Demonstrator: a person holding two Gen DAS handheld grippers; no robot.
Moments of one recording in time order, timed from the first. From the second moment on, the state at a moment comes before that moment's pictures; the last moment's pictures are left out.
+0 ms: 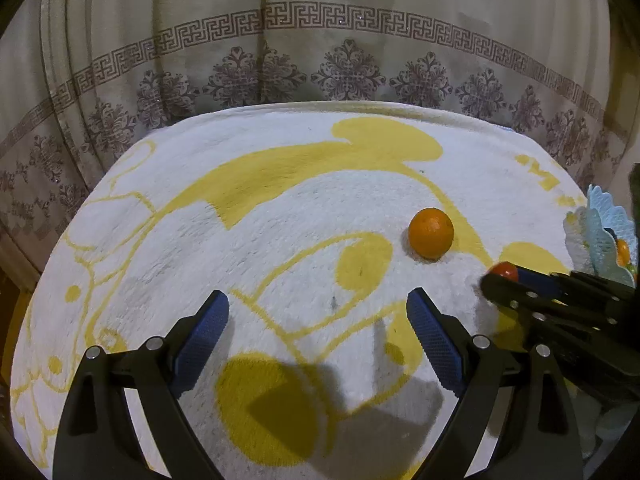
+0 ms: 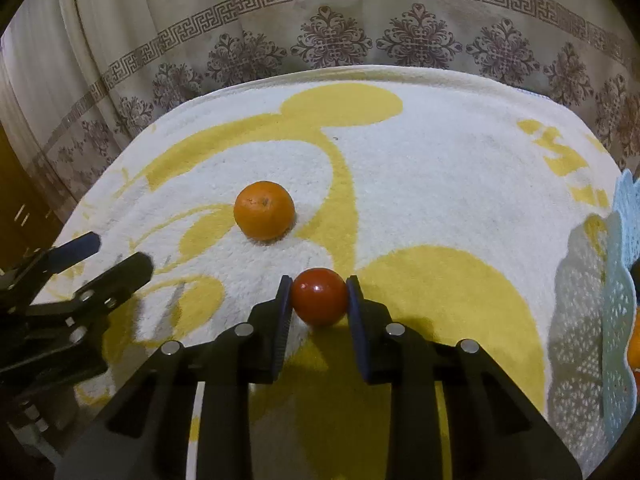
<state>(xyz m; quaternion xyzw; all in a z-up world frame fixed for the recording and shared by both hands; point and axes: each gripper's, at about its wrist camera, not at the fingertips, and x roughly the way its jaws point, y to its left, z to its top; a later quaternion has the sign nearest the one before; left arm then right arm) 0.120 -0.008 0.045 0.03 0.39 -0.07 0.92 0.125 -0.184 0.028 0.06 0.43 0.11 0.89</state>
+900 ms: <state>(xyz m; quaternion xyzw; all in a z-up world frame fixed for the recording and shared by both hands) 0.173 -0.090 0.029 0.07 0.40 -0.15 0.90 0.086 -0.215 0.030 0.10 0.41 0.09 0.90</state>
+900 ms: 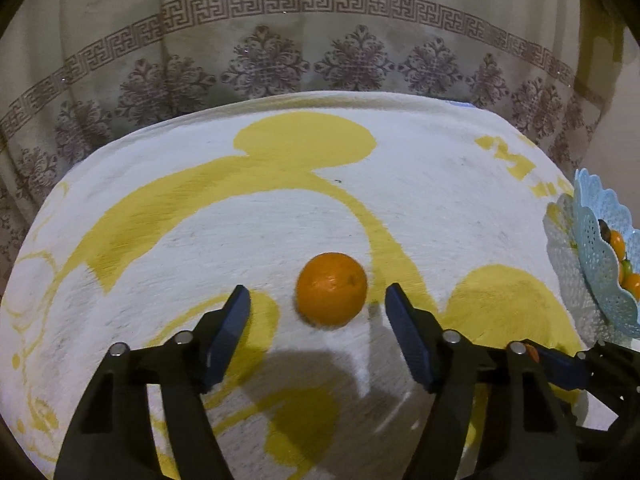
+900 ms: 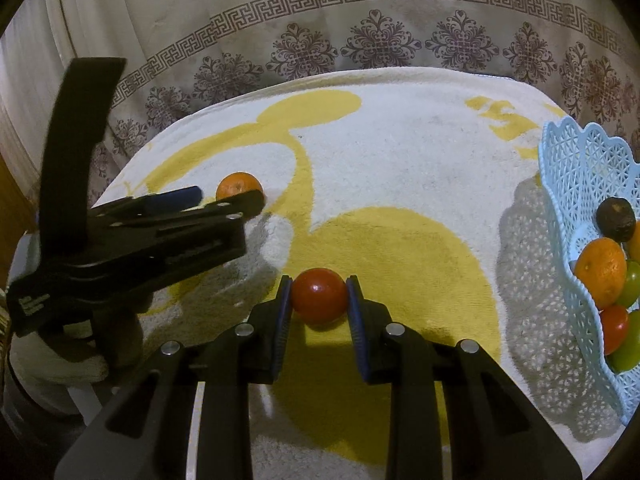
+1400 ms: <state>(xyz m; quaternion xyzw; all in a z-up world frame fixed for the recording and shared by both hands) 0.156 -0.085 0.028 0.07 0.40 -0.16 0.90 0.082 -0.217 0.033 0.10 0.40 0.09 0.90</state>
